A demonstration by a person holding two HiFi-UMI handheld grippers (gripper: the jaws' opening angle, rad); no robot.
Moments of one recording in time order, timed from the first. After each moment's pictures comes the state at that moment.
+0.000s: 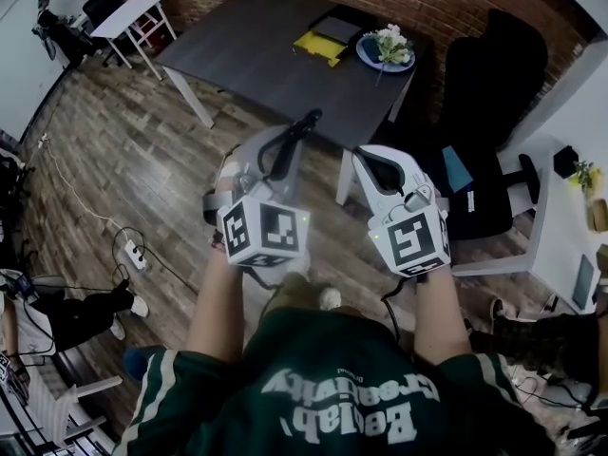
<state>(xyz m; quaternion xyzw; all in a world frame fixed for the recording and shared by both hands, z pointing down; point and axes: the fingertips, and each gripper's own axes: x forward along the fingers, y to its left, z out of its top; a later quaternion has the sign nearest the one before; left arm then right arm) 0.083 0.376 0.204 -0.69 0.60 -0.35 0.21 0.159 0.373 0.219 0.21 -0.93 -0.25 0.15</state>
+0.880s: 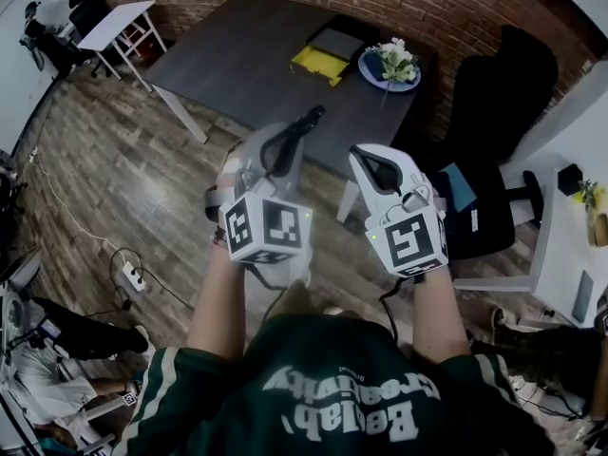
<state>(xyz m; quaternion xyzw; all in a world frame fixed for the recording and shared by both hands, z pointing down) 0.013 0.262 0.202 -0.70 0.59 -0.33 0.21 0.082 0.270 0.213 0.22 -0.93 -0.24 0.15</state>
